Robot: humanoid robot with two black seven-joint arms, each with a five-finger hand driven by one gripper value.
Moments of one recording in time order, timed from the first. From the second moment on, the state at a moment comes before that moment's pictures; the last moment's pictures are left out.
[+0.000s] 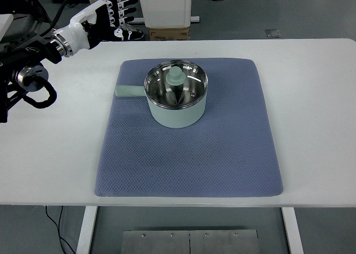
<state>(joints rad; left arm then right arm) -1.33 0.41 0.24 -0.68 -0.13 -0.35 -0.49 0.02 0.00 0.56 0.09 -0.45 -0.02 0.06</state>
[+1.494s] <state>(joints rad) -1.03 0.33 -0.15 -0.49 -0.15 -0.27 -0.49 0.02 0.00 0.56 0.09 -0.45 -0.02 0.06</state>
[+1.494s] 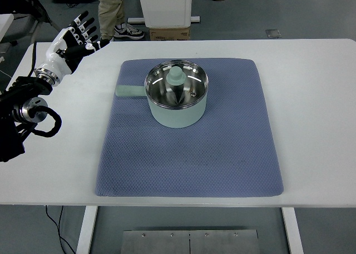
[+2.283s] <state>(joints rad) -0.97 0.25 -0.20 -0.47 -0.15 -0.23 -0.49 0.01 0.00 0.56 0.09 -0.45 -0.02 0.06</state>
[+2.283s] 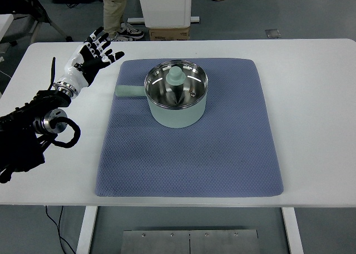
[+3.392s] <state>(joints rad) -0.97 0.20 -0.22 -0.47 -0.15 -0.21 -0.49 0.02 0.00 0.56 0.09 -0.45 -0.02 0.06</state>
